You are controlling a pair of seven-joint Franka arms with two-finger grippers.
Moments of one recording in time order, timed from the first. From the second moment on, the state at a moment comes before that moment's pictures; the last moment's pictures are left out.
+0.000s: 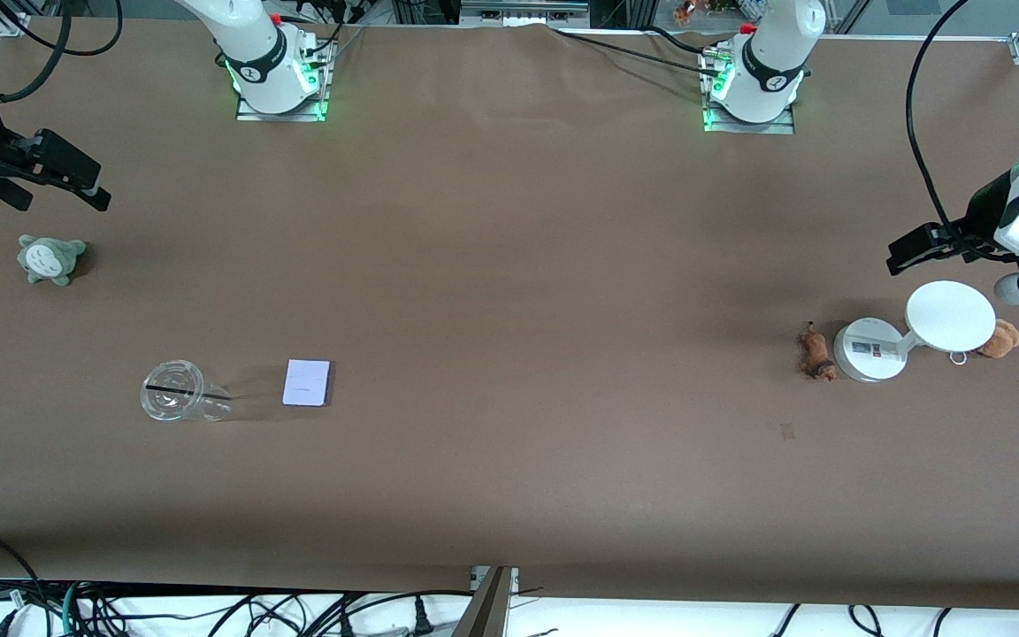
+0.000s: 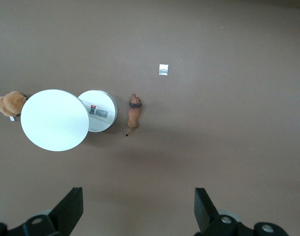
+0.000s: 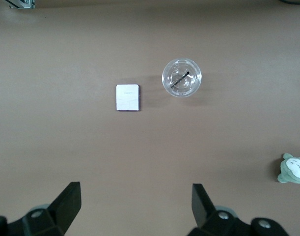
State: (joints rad) left arm 0.05 0.12 -0.08 -1.52 0.02 1.59 -0.23; right arm 0.17 0.00 -0.12 -1.50 0.07 1.58 0.09
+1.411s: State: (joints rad) left arm 0.05 0.12 -0.08 -1.52 0.02 1.59 -0.23; right arm 0.16 0.01 -0.13 -1.50 0.03 1.57 0.03
